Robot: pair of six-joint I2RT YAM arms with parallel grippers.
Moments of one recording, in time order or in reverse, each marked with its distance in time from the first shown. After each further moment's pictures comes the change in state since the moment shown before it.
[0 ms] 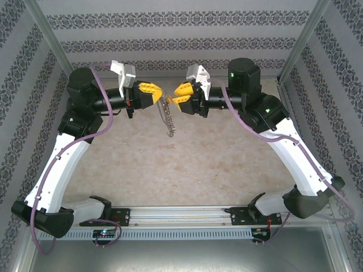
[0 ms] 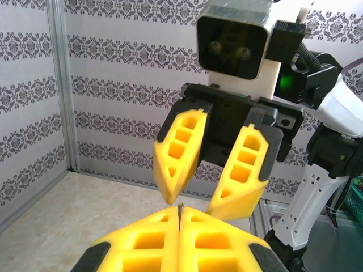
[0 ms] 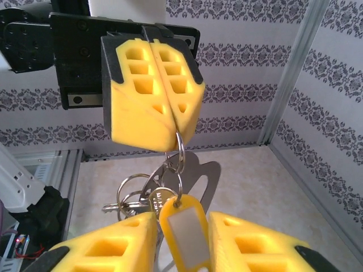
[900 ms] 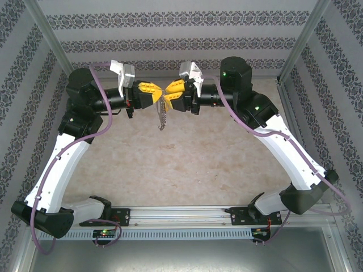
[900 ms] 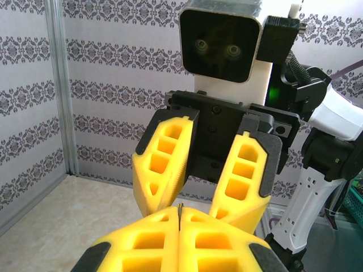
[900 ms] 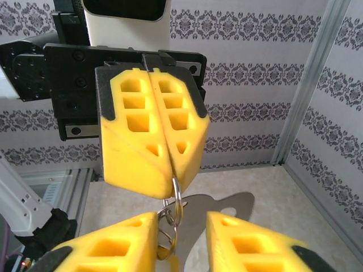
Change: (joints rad) left arm 0.000 -0.003 -0.008 0.032 0.009 -0.023; right arm 0.029 0.053 -0.009 0.141 -0.035 0.083
